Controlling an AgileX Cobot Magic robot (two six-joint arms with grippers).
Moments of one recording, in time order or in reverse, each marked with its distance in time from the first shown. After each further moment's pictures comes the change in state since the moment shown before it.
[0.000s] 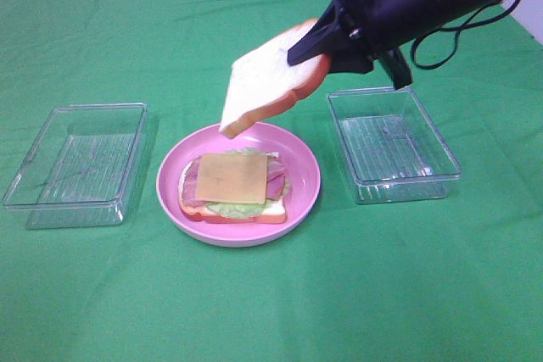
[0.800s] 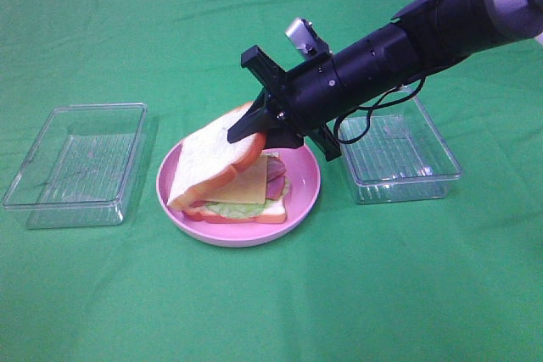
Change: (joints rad) left arm 0.000 0.000 0.000 0.000 0.000 0.000; right arm 0.137 0.231 0.003 0.147 -0.079 -0.087
